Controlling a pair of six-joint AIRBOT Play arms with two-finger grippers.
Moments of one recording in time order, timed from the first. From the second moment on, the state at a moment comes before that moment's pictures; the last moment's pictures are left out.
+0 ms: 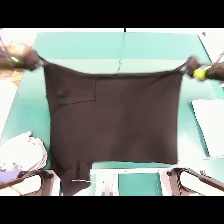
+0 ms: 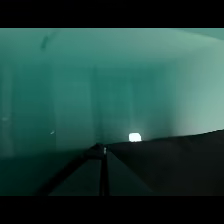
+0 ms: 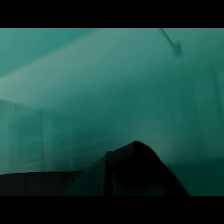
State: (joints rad) left arm 0.22 -1.38 1.31 0.75 -1.01 -1.18; right arm -0.25 -1.26 1.12 -0.88 0.81 1.46
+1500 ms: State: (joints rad) left arm 0.22 -1.69 1.56 1.00 -1.23 -1.16; right arm -0.23 -1.72 1.51 -1.05 1.07 1.46
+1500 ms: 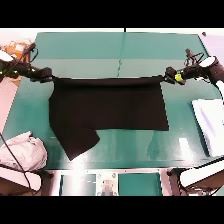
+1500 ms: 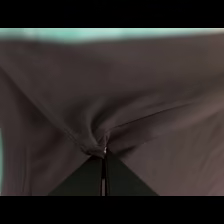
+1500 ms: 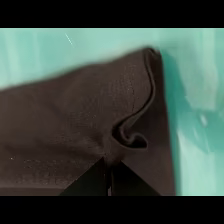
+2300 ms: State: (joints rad) left arm 0.22 -1.69 1.45 1.06 -1.25 -1.21; right arm -0.25 -1.71 1.44 -1.14 1.22 1.47
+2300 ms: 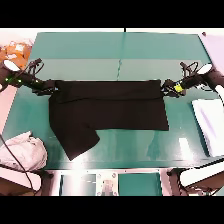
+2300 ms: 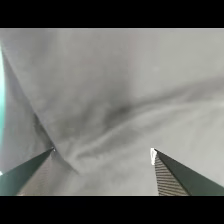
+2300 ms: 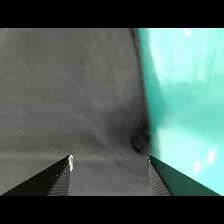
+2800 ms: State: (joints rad) left arm 0.22 -1.61 1.51 1.17 -1.54 -1.32; right arm -0.31 -1.52 1.29 -1.21 1.40 1.53
